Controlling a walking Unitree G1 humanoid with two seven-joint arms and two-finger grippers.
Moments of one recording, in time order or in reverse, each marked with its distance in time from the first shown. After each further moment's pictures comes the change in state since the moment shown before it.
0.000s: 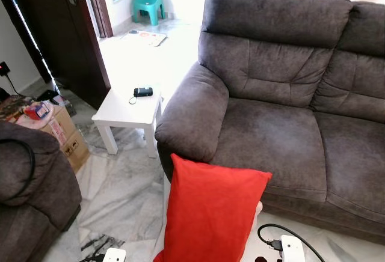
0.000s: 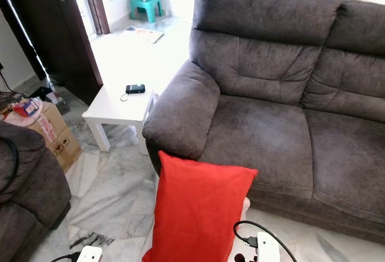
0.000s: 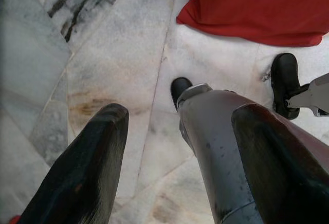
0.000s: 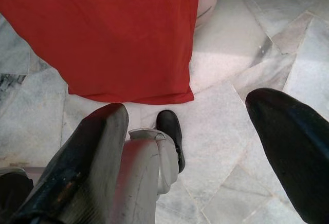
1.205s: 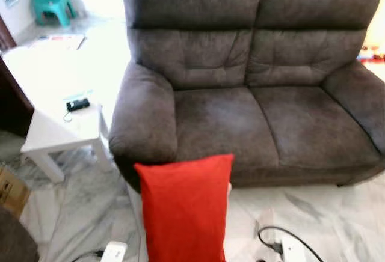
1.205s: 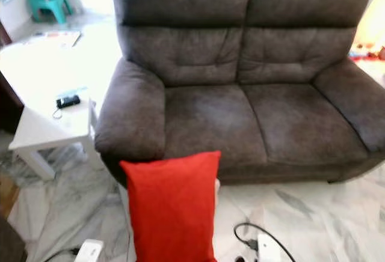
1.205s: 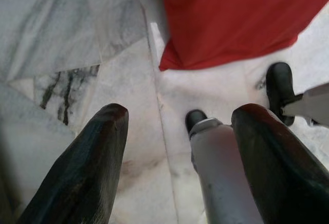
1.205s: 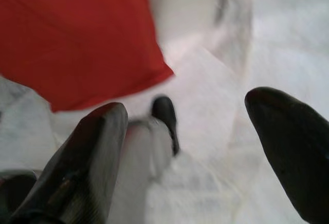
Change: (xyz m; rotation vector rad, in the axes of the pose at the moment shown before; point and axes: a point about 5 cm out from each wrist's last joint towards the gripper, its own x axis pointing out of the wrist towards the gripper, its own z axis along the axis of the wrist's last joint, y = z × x) left arm 0.002 -0.002 0.015 0.011 -0.047 0.000; right arm -0.001 -0.003 -0.003 0.001 0.012 -0.009
